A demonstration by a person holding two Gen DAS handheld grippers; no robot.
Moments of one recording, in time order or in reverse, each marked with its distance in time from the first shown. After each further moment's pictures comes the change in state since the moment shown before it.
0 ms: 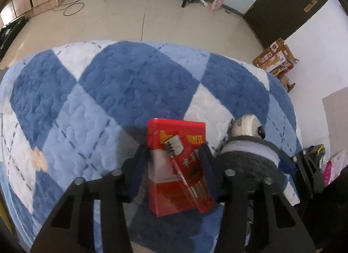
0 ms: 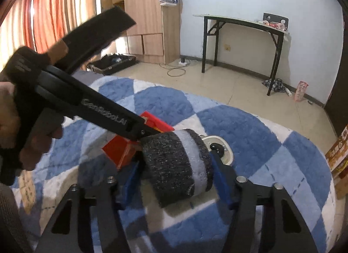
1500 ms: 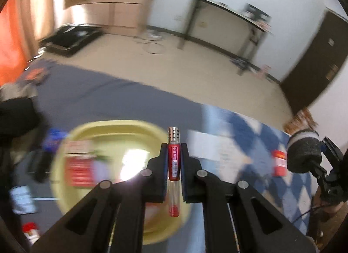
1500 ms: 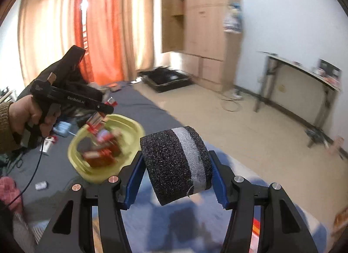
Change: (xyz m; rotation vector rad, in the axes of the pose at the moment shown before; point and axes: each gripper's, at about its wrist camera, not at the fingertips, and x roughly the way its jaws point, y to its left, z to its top) left arm -0.294 0.324 -0.096 -0.234 -0.364 0.199; right arm -0.044 0.212 0.174 -0.258 -0.089 0.270
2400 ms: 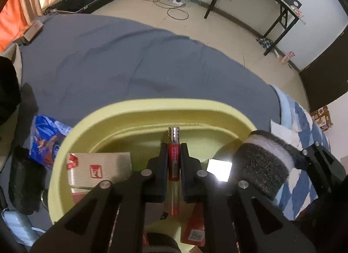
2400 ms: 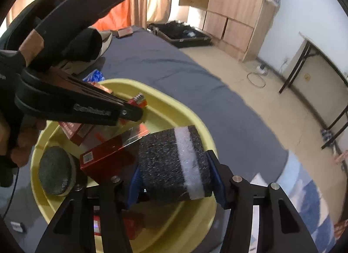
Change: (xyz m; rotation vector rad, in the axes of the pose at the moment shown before) left arm 0.134 0.096 0.000 -0.058 0.214 0.028; right arm 0.287 0.143 0.038 -0.109 0.302 -0.043
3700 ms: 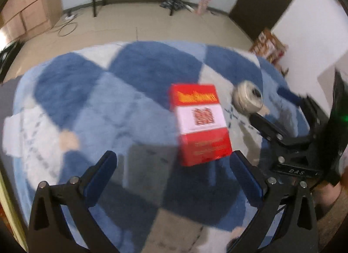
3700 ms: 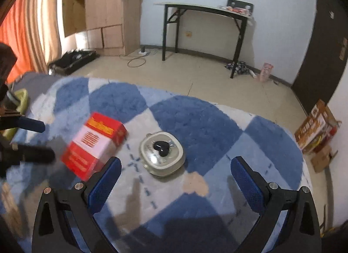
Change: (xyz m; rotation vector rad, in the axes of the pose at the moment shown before) left arm 0.065 -0.436 -0.124 0.496 0.069 -0.180; right arm -0.210 -0.317 -0.362 0.497 -0.053 -0.376
